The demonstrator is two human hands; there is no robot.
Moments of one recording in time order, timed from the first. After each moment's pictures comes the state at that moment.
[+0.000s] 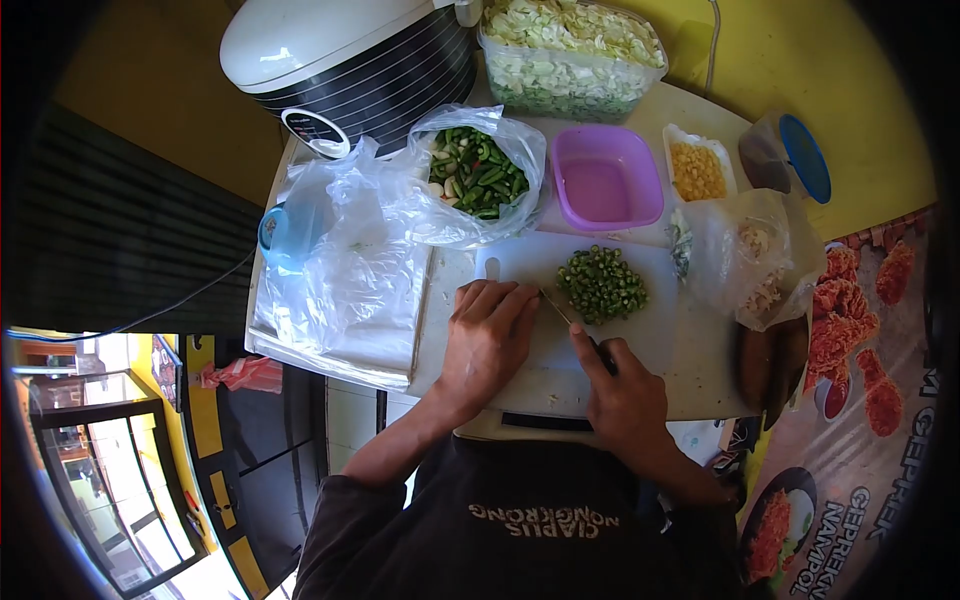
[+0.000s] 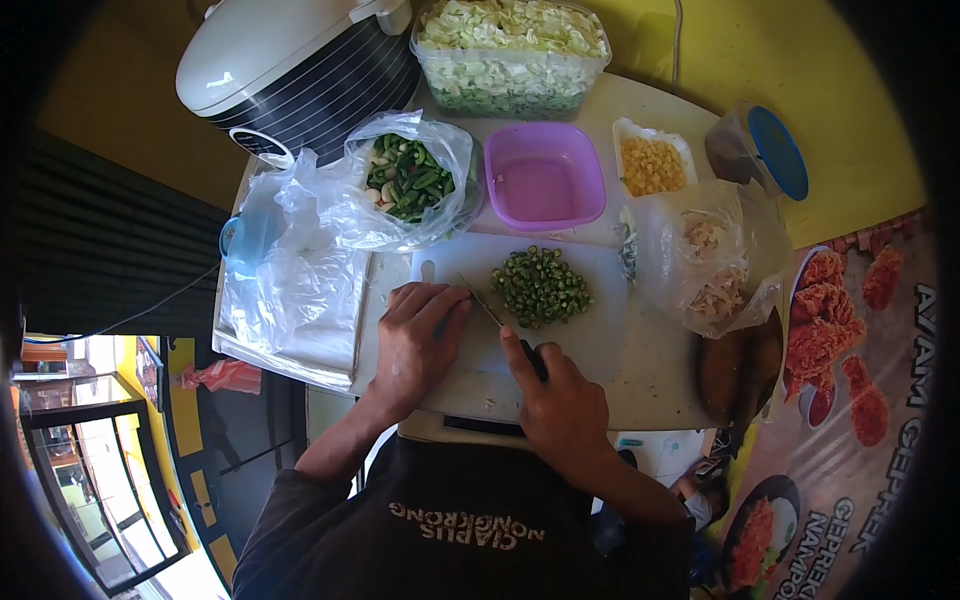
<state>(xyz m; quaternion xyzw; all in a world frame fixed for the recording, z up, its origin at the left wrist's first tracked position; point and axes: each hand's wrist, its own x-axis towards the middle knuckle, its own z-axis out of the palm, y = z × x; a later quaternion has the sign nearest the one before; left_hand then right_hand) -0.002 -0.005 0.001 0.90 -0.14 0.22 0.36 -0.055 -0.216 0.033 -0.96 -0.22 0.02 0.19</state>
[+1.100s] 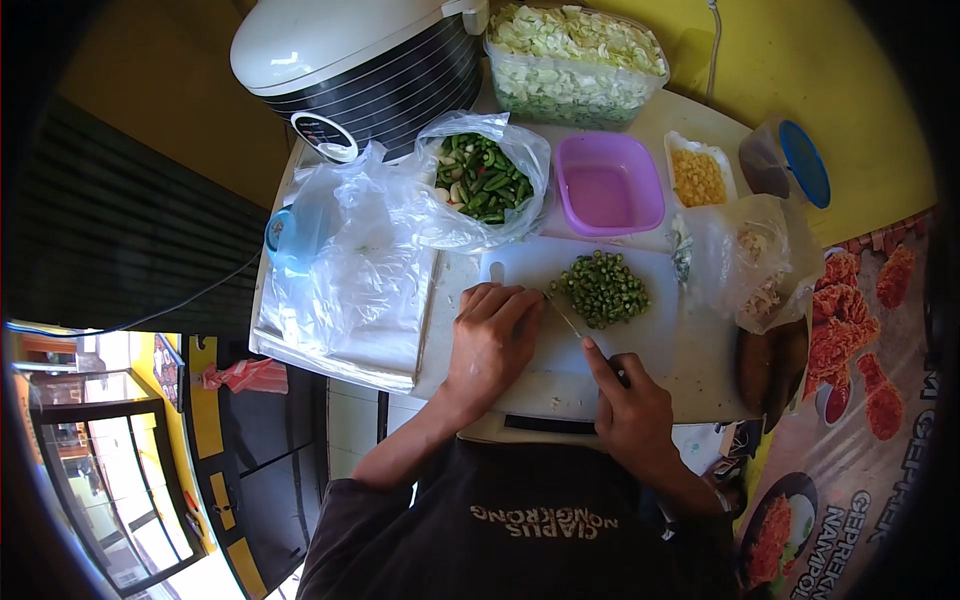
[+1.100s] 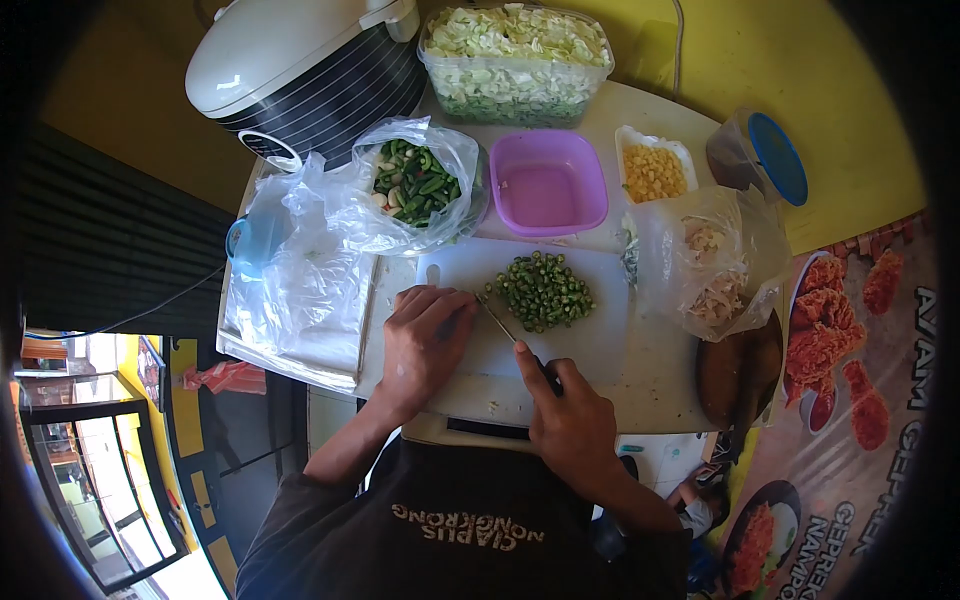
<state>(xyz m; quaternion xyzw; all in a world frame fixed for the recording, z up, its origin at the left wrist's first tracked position) -0.001 -0.008 0.003 0.89 -0.12 0.22 0.38 -0.066 -0.225 0.030 -0.95 -0.21 -0.02 0.25</state>
